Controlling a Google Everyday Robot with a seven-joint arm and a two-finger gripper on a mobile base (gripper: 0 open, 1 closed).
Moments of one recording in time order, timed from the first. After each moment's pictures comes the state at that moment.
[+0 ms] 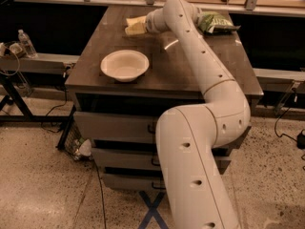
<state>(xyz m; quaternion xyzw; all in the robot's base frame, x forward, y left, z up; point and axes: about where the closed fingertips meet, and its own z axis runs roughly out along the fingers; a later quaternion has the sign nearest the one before) 0.973 0.010 0.845 -0.25 0.81 0.16 0.50</state>
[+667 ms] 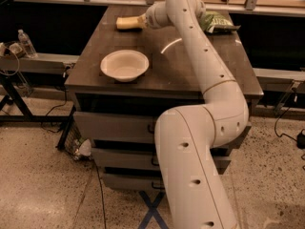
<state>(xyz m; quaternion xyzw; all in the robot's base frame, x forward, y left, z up) 0.965 0.012 0.873 -0.33 0.77 0.13 0.53</state>
